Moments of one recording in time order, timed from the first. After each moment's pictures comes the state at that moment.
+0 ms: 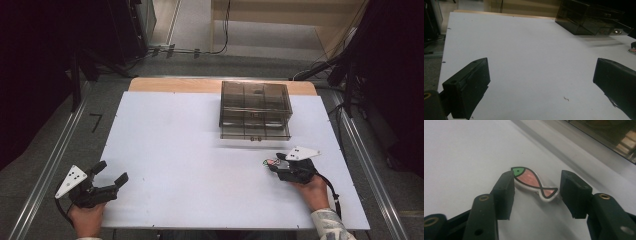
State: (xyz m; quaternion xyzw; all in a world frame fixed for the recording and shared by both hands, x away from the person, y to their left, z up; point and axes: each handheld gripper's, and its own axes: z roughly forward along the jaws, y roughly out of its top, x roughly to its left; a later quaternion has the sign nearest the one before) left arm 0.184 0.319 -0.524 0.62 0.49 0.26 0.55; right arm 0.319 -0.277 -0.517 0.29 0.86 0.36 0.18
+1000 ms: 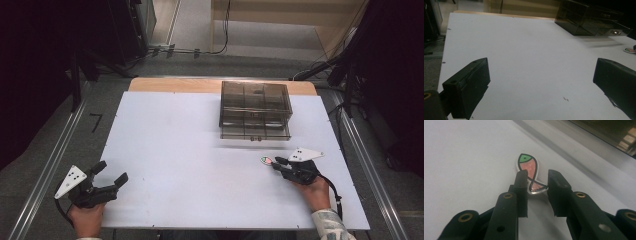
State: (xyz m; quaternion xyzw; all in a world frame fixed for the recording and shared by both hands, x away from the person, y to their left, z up) left arm 0.184 0.319 -0.524 0.62 0.48 0.26 0.56; right arm 0.314 -0.282 -0.516 0.30 0.86 0.37 0.18
